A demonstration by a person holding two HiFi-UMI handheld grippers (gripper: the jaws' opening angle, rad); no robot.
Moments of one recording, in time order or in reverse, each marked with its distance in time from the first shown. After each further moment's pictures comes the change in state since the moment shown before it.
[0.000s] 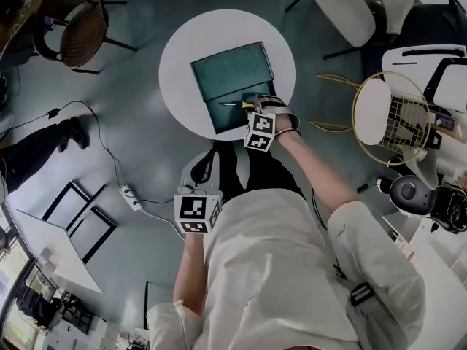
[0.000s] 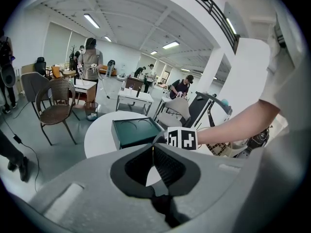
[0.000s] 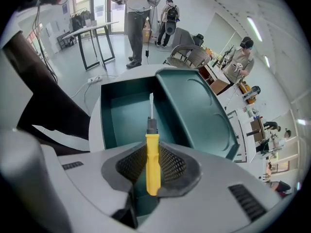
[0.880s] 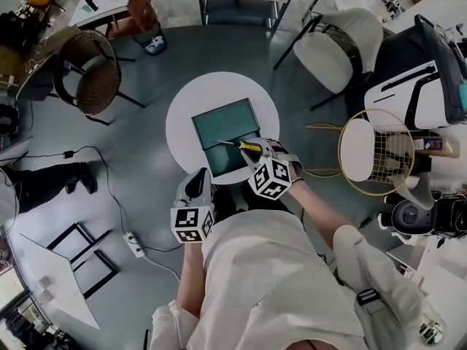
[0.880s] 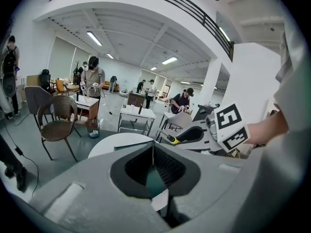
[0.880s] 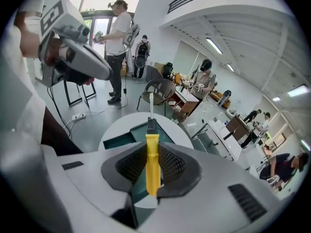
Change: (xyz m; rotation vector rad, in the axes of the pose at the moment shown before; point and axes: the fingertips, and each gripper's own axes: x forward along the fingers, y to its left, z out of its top) left arm -0.011 0.002 0.074 0.029 -0.186 0.042; right arm -0.185 -0.058 0.043 0.241 -0.330 -0.178
